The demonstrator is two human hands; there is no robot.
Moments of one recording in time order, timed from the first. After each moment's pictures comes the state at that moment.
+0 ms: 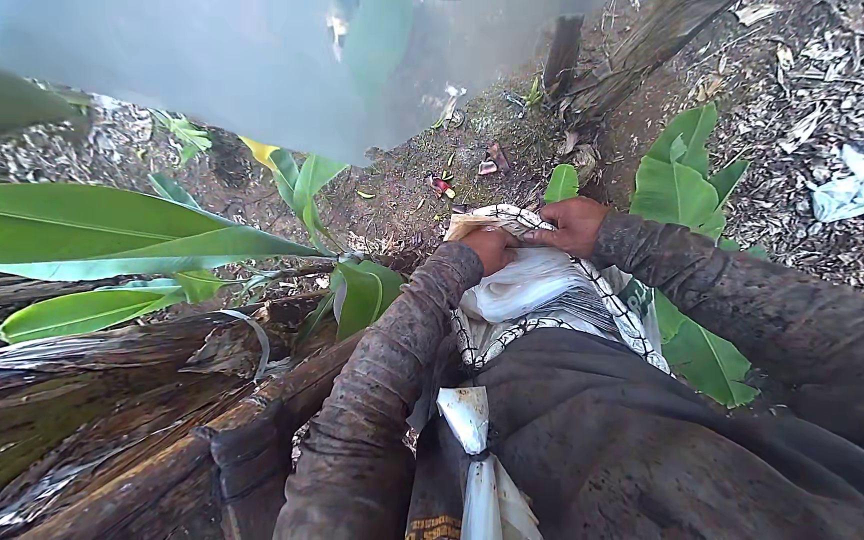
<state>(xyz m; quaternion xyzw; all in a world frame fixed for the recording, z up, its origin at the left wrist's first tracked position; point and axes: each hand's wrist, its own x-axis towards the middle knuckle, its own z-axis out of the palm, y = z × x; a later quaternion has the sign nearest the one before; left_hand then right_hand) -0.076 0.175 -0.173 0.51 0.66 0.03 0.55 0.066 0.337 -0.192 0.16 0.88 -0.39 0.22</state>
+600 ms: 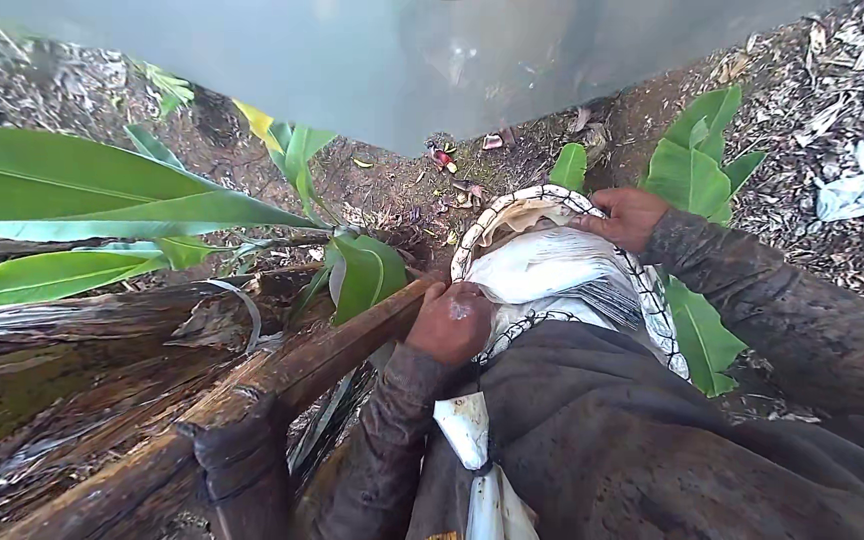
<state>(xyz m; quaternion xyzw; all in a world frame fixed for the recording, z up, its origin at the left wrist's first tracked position) -0.017 0.044 -0.111 0.48 0.77 0.04 0.41 0.093 0.357 -0.178 0.23 0.85 -0.39 0.28</state>
